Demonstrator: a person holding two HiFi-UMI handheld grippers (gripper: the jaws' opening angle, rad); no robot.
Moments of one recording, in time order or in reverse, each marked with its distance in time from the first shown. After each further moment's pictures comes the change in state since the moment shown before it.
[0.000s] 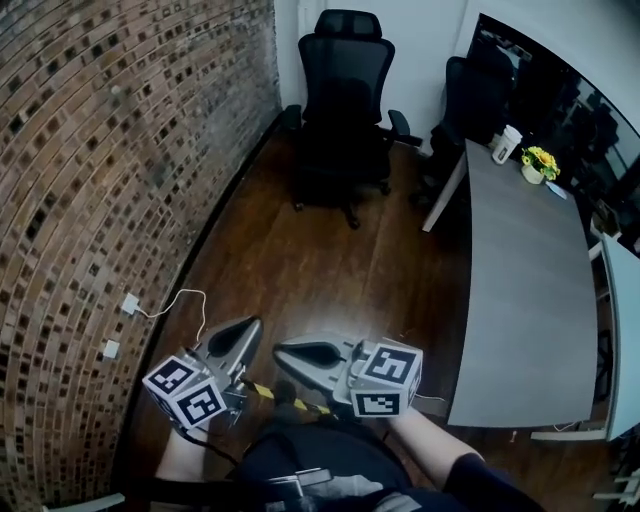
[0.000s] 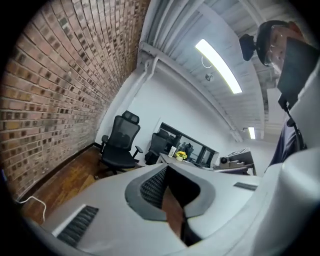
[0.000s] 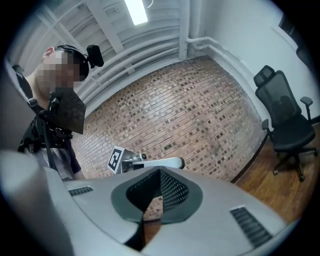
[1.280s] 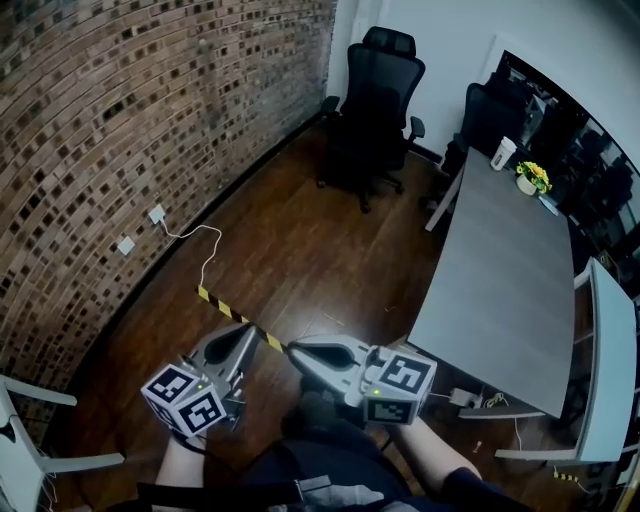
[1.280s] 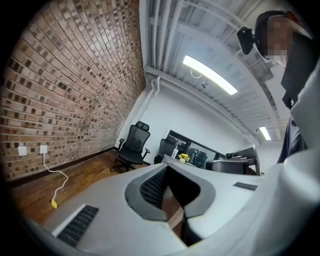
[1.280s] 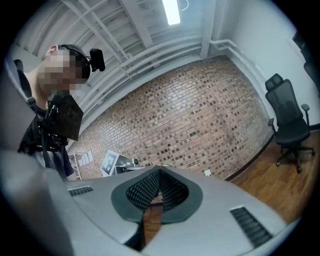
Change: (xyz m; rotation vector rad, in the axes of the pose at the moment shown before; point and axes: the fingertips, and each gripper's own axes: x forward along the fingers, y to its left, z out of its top) left arm -0.216 -0.267 -0.153 -0.027 -0.142 0.227; right arm -0.185 0.276 -0.130 -0.087 0.080 0.088
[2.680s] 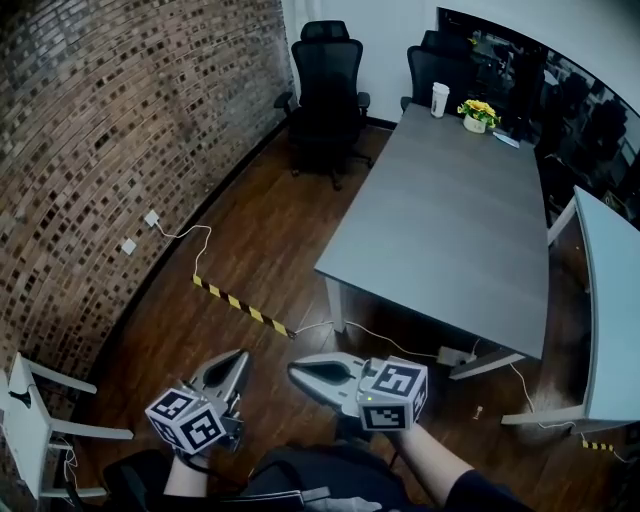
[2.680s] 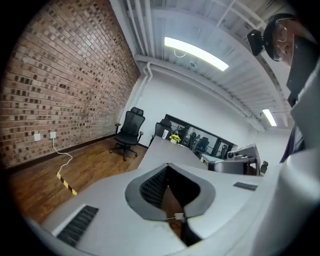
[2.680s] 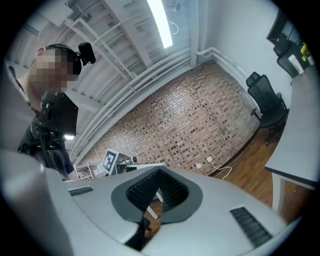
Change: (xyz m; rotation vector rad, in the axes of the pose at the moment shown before) left arm -0.033 -0.337 -0.165 0.024 0.152 0.104; right arm -0.350 0.140 -0.082 0.149 -0.034 0.053
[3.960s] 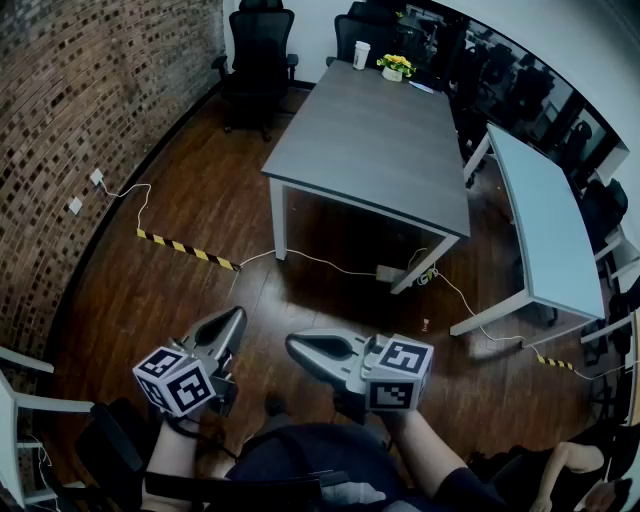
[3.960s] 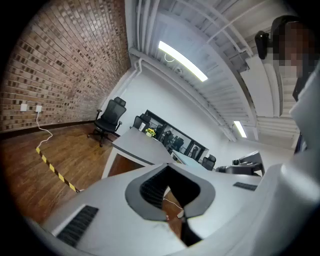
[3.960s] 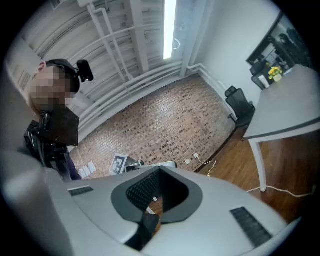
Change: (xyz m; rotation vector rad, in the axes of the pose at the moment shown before) left arm -0.186 -0.110 -0.124 -0.104 0.006 -0.271; right arm -0.066 0.237 -0.140 0.025 -0.053 -0.258
